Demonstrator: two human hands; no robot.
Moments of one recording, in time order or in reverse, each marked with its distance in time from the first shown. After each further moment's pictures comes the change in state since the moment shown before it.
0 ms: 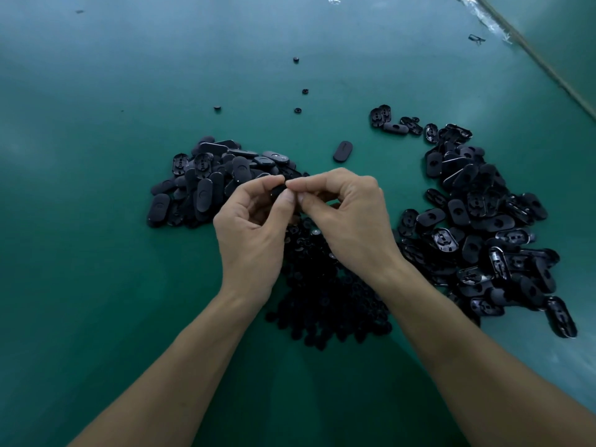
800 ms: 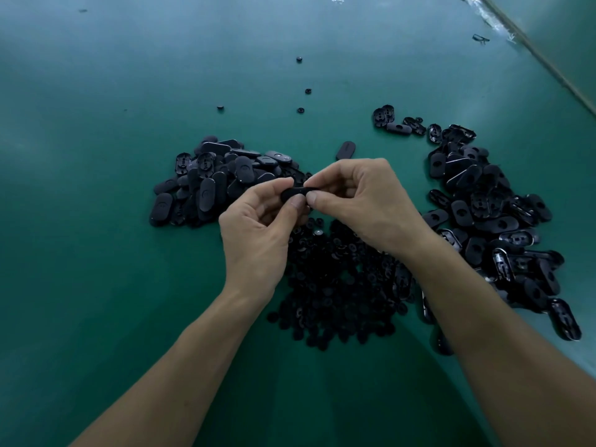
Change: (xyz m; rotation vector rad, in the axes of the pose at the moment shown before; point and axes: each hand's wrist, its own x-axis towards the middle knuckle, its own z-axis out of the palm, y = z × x) left_hand 0.000 0.001 0.002 -0.055 -0.059 -0.046; right_hand 0.023 0.009 -0.029 -0.036 -0.255 0.029
